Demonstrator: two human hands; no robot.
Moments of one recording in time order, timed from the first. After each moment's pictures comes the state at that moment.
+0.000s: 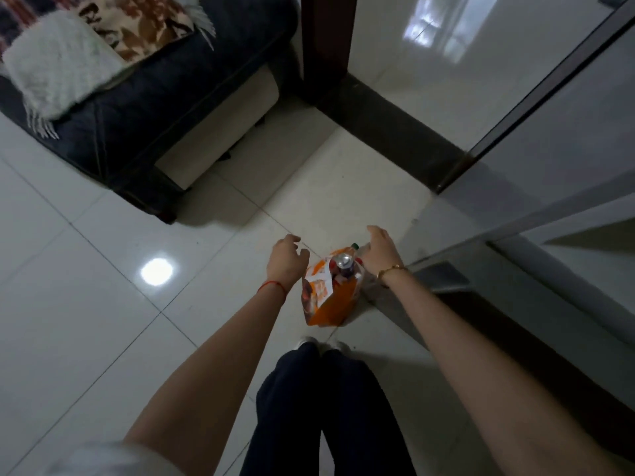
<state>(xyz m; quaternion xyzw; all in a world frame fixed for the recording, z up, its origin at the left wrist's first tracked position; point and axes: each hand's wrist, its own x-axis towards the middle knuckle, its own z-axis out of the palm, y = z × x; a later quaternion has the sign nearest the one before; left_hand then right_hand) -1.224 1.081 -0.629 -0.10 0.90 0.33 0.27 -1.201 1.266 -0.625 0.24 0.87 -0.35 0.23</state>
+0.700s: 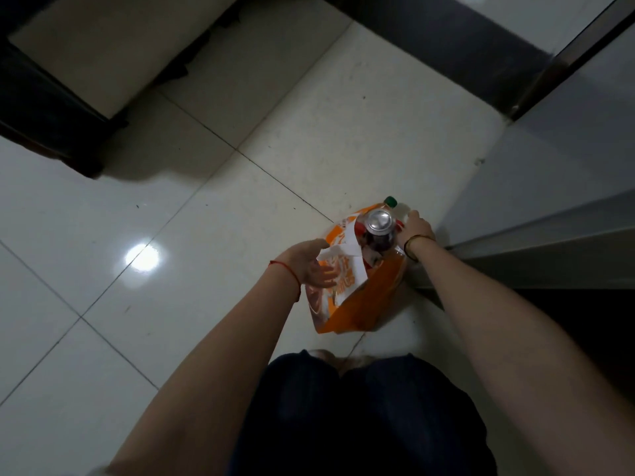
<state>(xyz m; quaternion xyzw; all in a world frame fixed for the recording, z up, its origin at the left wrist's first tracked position) -1.239 1.091 -1.016 -0.44 0.46 0.55 0.54 -1.223 1.302 -1.050 0.36 0.85 -0.26 0.27</state>
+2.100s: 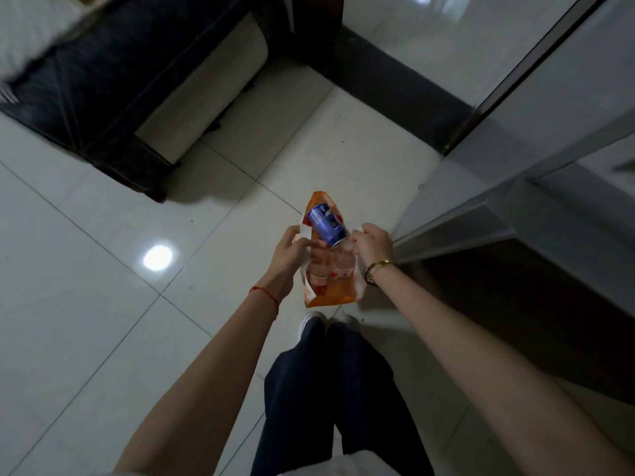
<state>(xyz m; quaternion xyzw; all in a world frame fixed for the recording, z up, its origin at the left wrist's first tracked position) -1.173 1.069 -0.643 -0.24 0.66 0.62 0.35 -1.151 1.224 -0.684 0.41 0.74 -0.51 0.13</state>
